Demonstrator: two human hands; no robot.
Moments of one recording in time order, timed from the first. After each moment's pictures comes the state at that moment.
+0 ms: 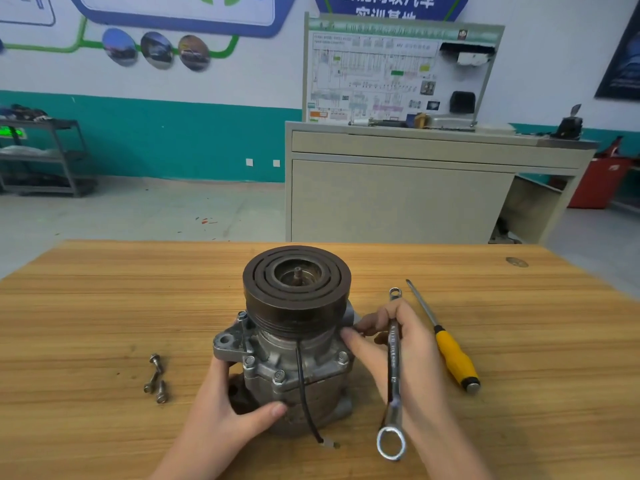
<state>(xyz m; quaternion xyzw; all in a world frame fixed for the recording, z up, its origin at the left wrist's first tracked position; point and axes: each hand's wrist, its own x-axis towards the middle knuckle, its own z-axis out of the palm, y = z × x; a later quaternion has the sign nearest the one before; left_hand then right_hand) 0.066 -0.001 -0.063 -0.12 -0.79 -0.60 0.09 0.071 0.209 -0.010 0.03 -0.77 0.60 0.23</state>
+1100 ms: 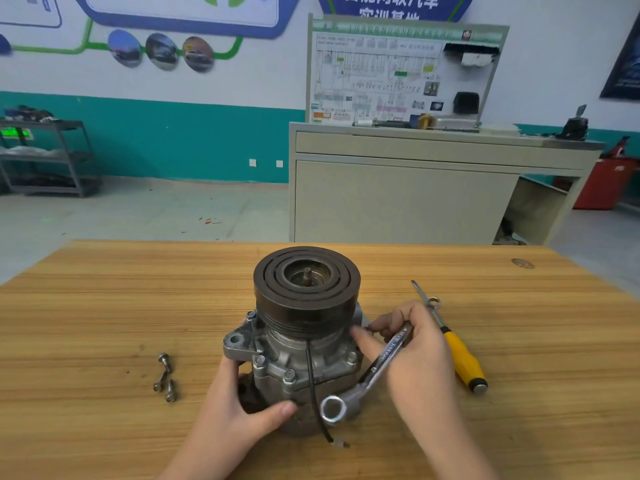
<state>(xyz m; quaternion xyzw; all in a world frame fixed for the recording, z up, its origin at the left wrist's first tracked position) 0.068 -0.002 -0.063 -0.13 -0.79 -0.60 0.09 0.075 0.205 -0.009 -0.02 -0.80 0.55 0.25</state>
